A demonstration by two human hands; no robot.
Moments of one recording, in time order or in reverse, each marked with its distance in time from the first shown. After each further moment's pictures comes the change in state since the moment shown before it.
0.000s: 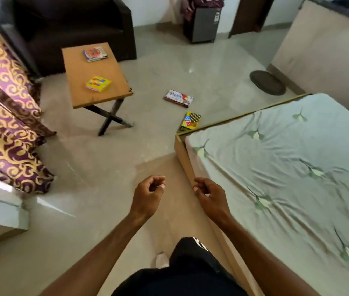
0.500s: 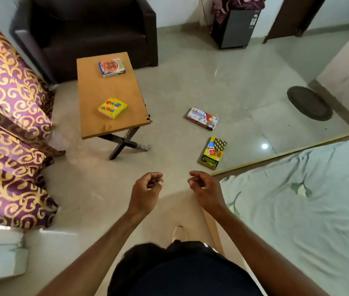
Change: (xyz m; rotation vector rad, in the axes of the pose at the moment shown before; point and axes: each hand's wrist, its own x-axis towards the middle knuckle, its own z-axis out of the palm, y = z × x) left_hand 0.395 0.070 -0.077 -0.005 0.141 -0.057; right_hand 0.419 -0.109 0.099 0.092 -0.106 0.037
